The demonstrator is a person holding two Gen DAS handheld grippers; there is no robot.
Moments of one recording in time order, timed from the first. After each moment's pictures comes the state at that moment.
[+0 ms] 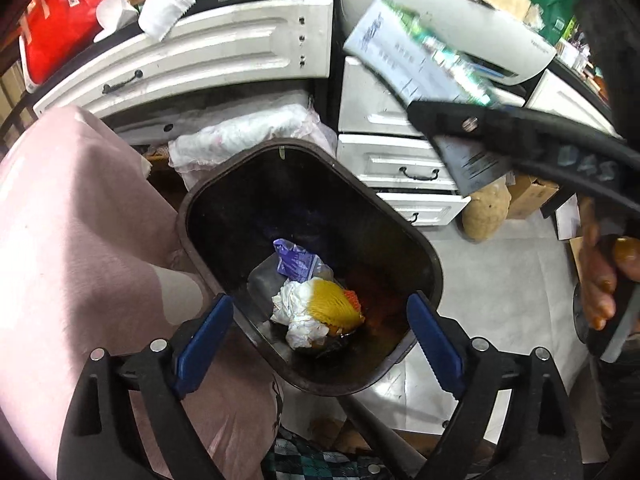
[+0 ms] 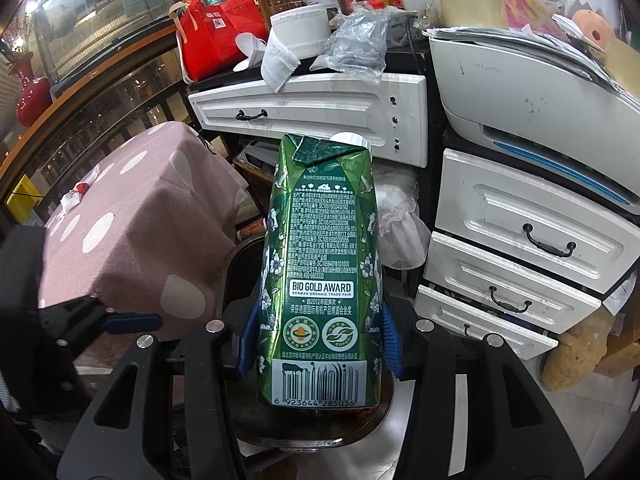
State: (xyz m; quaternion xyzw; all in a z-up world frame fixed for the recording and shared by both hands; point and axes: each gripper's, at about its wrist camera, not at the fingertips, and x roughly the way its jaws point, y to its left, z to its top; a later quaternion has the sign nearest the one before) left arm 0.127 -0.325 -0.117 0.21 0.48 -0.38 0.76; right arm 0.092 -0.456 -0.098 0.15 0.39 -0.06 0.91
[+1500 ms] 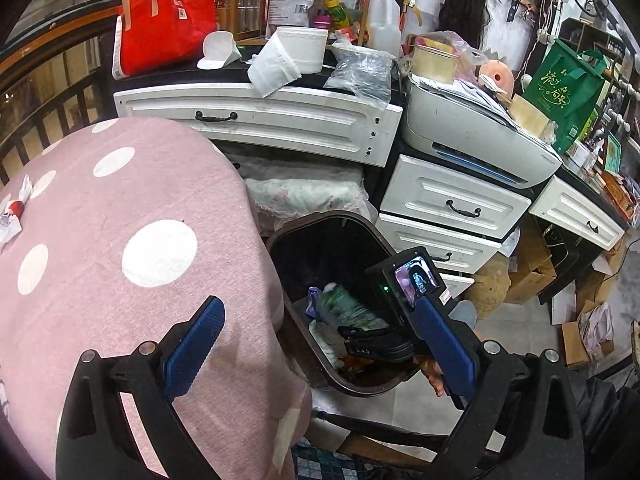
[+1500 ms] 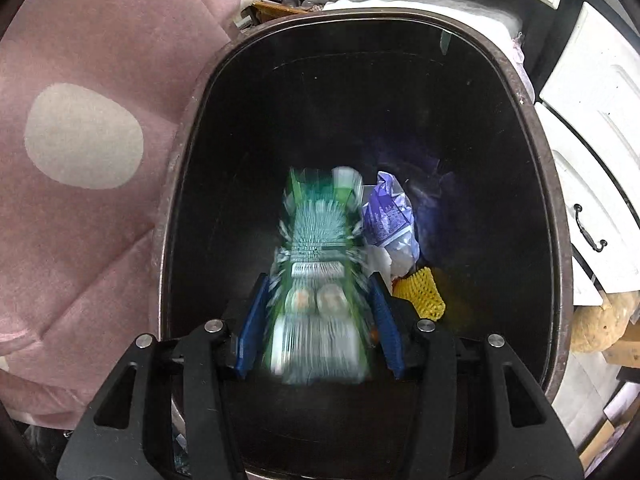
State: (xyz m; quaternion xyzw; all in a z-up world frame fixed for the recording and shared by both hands) left arm 0.137 -0.229 -0.039 0.09 0.42 -0.34 0.84; right arm 0.176 -0.381 -0.274 0.13 0.60 0.00 0.79
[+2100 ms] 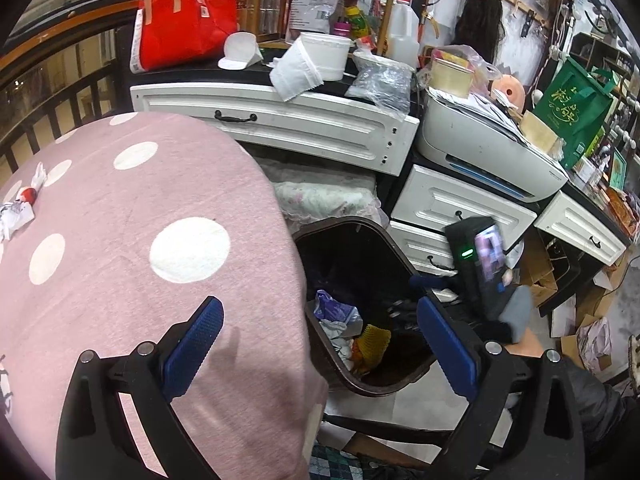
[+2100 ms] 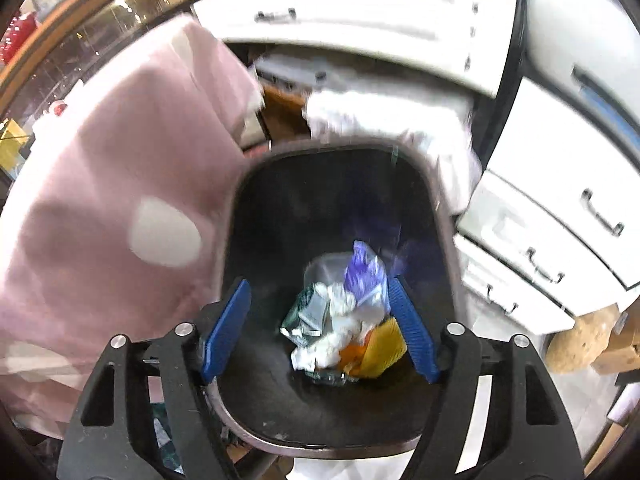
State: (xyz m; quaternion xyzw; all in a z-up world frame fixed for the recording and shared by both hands) left arm 0.145 -0.203 -0.032 0.07 0.41 -0.32 0.85; right arm 0.149 -0.396 -0.164 0.11 0.48 -0.04 0.87
